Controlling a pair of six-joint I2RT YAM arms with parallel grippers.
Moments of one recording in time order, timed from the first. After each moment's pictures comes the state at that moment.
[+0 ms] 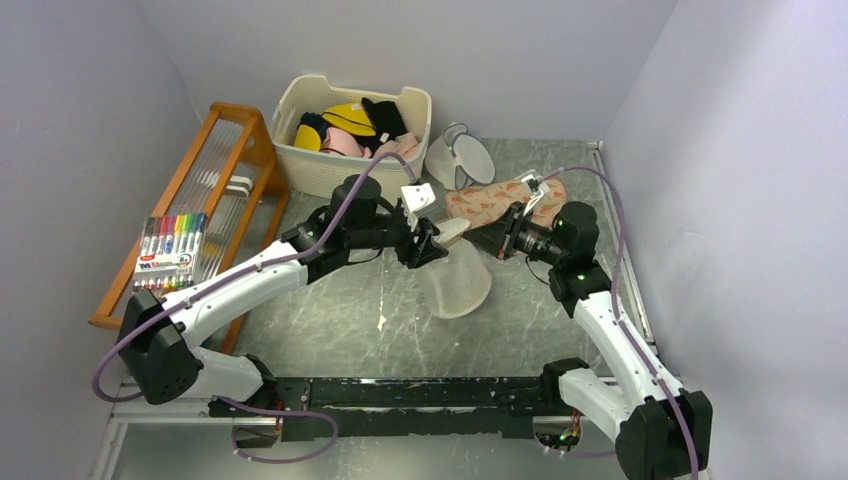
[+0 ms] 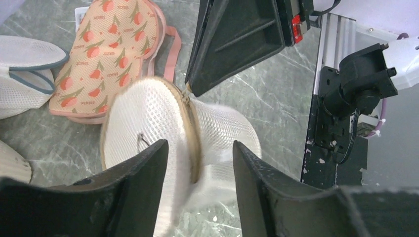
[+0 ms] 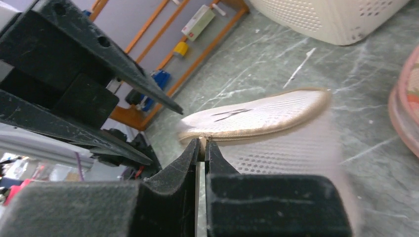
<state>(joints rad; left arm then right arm) -0.83 1.35 1.11 -0.07 0.45 0.07 0.20 0.94 0.66 0.11 -0.76 0.53</state>
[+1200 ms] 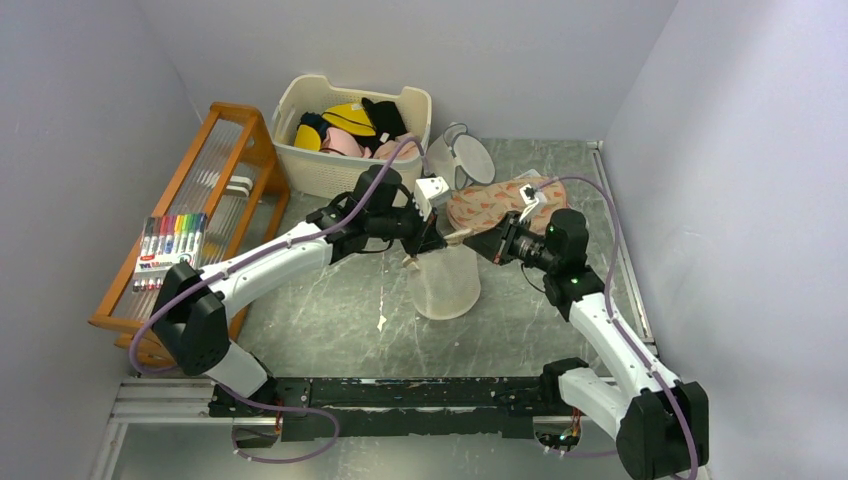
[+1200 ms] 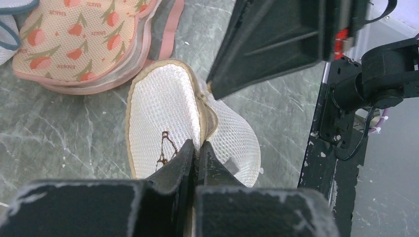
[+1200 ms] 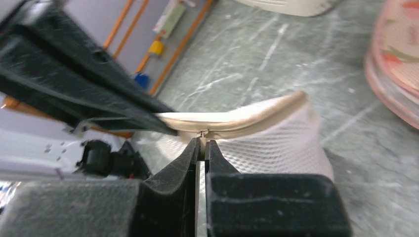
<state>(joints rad) -0.79 1.55 1.23 -0.17 0.49 0.01 0.22 0.97 0.59 0.14 -0.71 0.56</state>
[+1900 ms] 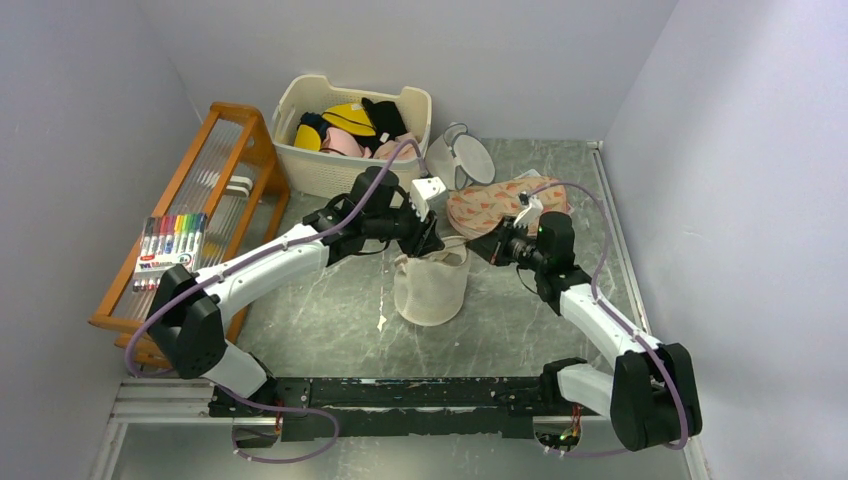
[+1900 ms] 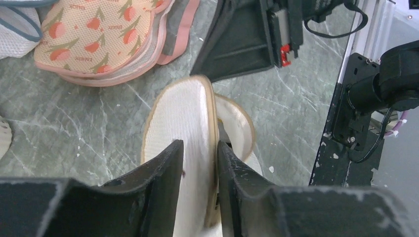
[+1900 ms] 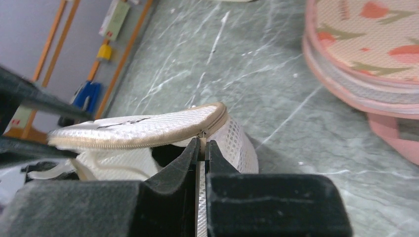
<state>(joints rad) -0.79 1.52 1.21 -0.18 0.43 0.03 0.21 1.13 0.54 0.21 -0.52 0.50</state>
